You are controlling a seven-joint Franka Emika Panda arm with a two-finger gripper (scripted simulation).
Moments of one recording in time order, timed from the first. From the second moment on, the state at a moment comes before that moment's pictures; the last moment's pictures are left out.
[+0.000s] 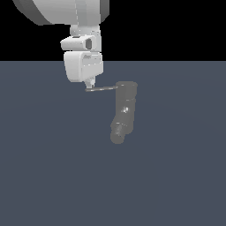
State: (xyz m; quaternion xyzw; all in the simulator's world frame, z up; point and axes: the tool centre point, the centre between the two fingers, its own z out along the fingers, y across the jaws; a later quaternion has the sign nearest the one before) arm 0.000 0.079 0.201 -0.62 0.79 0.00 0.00
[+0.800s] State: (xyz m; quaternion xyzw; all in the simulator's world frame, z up) arm -0.037 0.064 0.201 -0.62 0.78 0.00 0.00
